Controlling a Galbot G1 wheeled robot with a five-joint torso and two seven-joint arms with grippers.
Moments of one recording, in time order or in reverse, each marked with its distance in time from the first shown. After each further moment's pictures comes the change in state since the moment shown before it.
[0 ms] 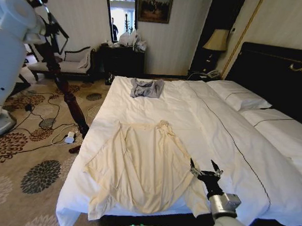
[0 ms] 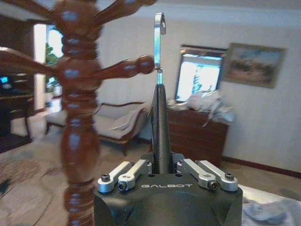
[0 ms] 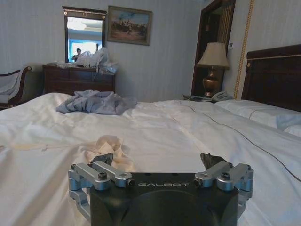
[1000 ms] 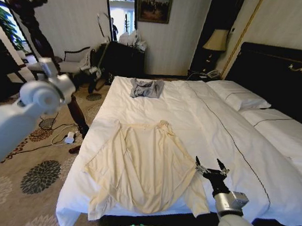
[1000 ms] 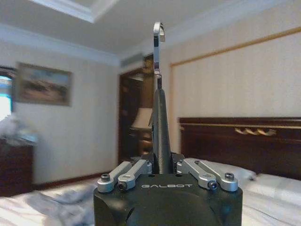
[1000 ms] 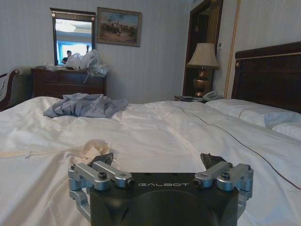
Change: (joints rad) left arm 0.779 0.333 -0.156 -0.463 0.152 -0.595 1.053; right arm 0.019 -0.036 0.049 -0.015 0.084 -0.010 0.027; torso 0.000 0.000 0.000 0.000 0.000
